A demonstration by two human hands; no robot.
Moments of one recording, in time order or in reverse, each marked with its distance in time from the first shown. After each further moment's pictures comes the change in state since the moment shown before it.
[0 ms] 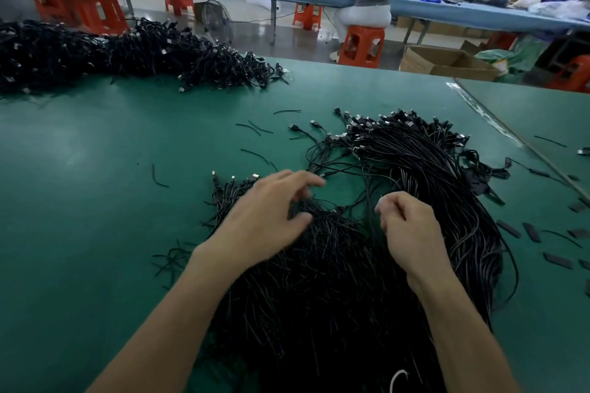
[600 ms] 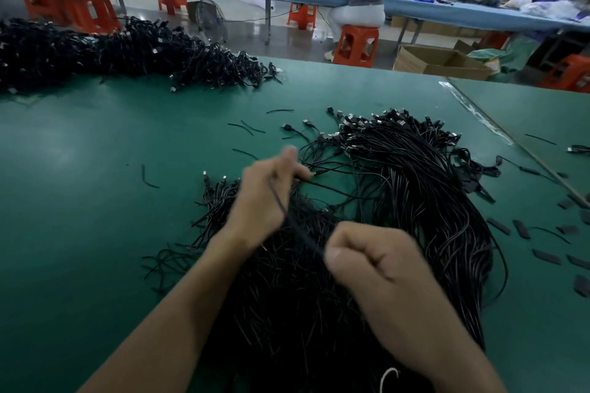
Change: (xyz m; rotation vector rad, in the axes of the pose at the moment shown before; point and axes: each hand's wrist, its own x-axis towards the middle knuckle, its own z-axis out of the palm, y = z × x) left_hand 0.024 0.015 0.013 -0.692 0.286 -0.133; right_hand -0.080 -0.076 -0.023 0.160 -0.422 -0.393
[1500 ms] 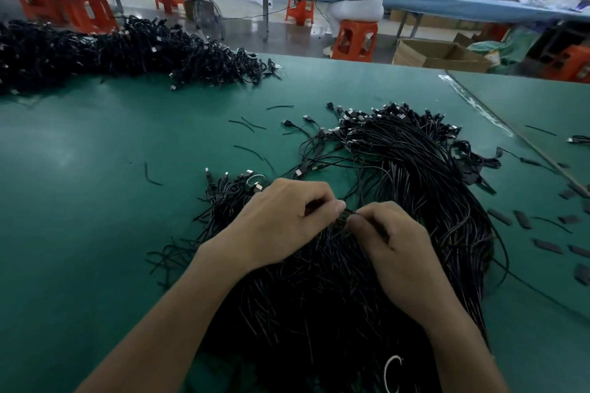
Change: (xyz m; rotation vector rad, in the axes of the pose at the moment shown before) left_hand -0.026 0.020 -0.005 0.627 -0.379 0.178; right_hand 0.007 0.068 -0.009 -0.251 0.195 0.117
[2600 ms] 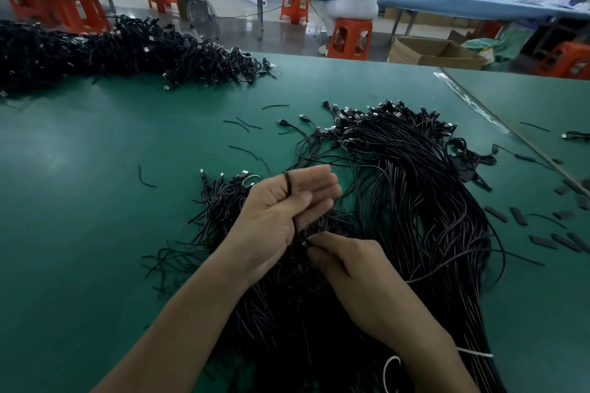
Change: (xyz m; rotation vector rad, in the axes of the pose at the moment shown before) left_hand -0.007 0.001 0.017 -1.287 0.110 -0.250; right_hand -0.012 -0.007 0.026 -0.098 -0.320 0.008
